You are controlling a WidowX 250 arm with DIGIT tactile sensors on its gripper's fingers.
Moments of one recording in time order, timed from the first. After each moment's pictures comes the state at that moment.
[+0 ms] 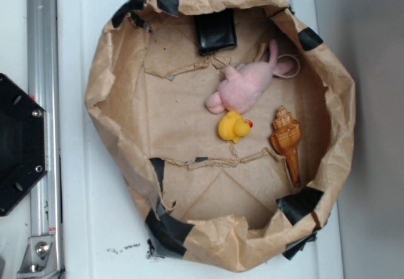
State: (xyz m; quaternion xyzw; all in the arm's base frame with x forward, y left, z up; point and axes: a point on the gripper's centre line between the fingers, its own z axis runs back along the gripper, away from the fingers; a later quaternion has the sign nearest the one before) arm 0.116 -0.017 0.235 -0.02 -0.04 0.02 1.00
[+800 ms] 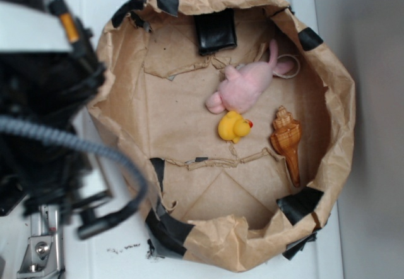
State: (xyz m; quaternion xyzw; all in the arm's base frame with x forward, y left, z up) arm 0.176 -0.016 0.218 -0.06 -0.06 0.18 0.98
